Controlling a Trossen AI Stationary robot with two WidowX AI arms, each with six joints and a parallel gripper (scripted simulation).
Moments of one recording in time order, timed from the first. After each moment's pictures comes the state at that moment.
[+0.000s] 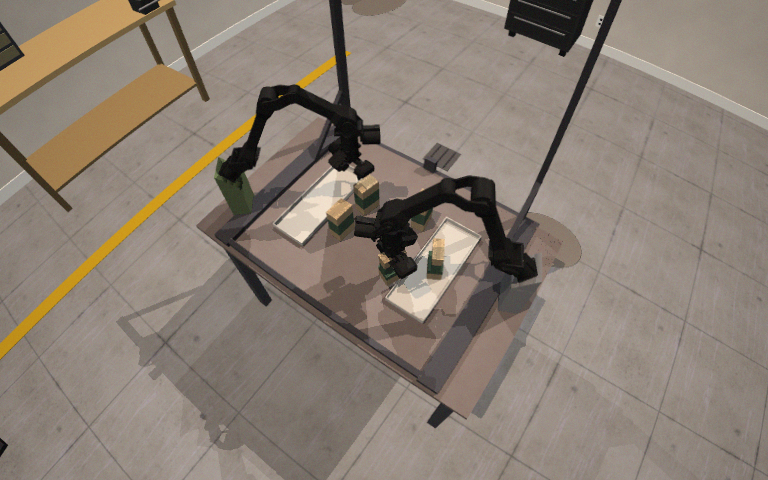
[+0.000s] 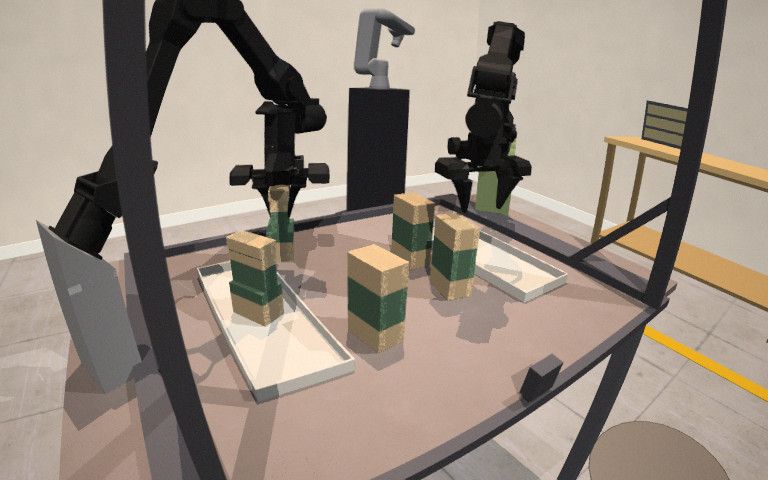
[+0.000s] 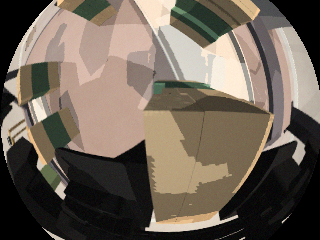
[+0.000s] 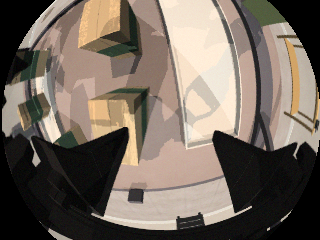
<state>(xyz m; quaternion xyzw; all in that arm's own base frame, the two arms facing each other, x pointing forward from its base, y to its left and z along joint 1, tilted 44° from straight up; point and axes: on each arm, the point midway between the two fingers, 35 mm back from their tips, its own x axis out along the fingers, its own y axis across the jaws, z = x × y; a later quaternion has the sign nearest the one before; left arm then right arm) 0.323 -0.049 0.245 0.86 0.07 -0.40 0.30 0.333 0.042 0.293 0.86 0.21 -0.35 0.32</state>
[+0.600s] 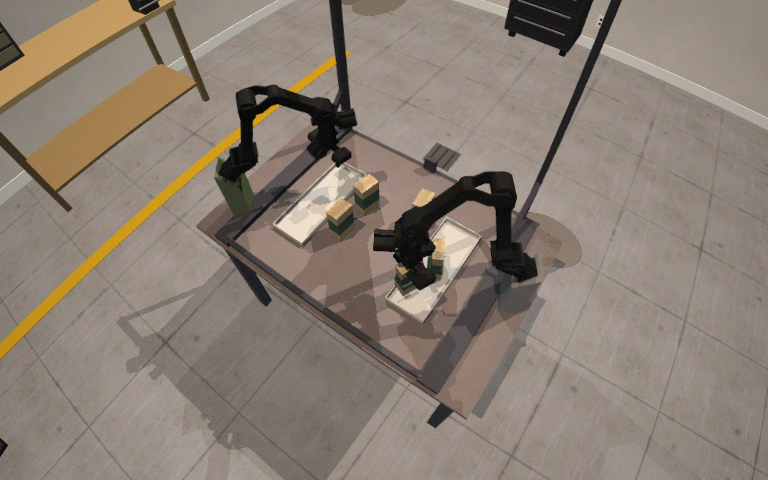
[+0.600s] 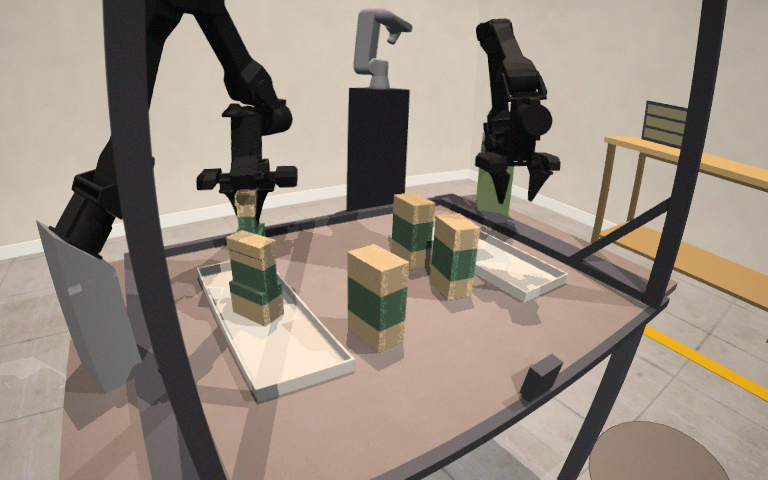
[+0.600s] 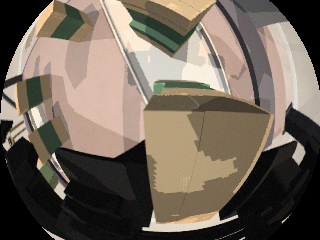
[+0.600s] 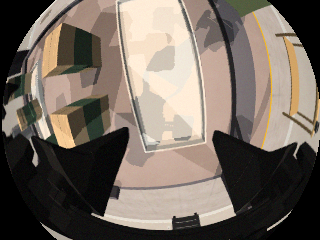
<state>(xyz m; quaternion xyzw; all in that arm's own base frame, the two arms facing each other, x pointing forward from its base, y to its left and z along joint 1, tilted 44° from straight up) 0.285 -0.015 0.207 0.86 0.07 -0.40 0.30 0.266 0.098 0.245 0.86 0.20 -0.35 0.32</state>
